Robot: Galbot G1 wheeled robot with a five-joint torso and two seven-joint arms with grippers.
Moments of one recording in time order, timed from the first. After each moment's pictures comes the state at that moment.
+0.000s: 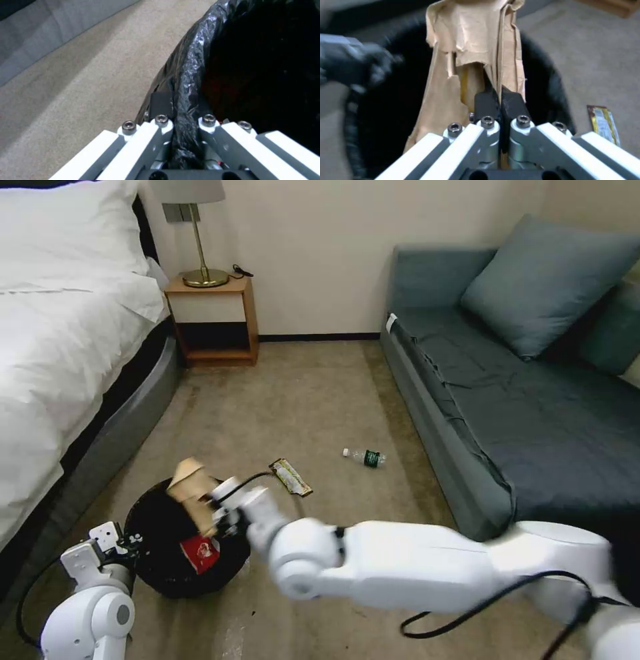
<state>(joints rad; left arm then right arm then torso) 1.47 -1.46 -0.88 -2.10 -0.50 0.70 -0.34 -0.19 1.34 -1.06 1.77 1.14 -0.36 0.73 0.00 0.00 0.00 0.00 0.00</state>
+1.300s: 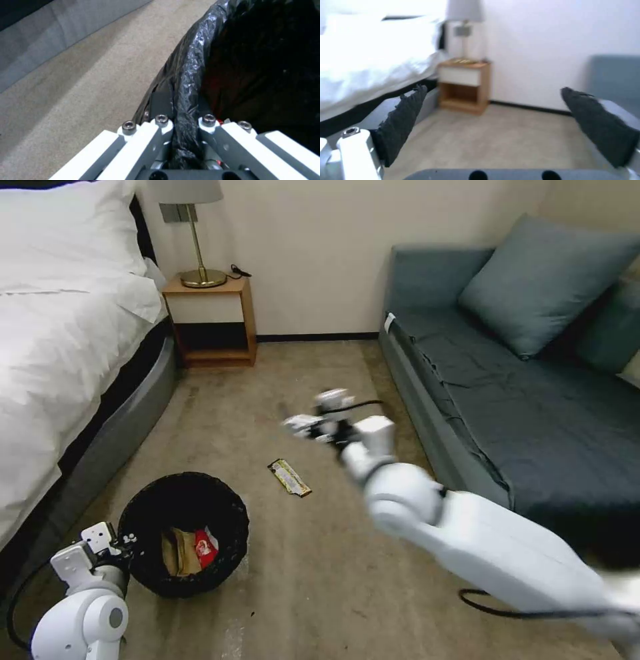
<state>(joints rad) 1.48 -1.46 -0.90 -2.10 -0.51 0.68 -0.33 -0.69 0.89 -0.20 2.10 0.68 -0.19 0.51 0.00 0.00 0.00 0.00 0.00</state>
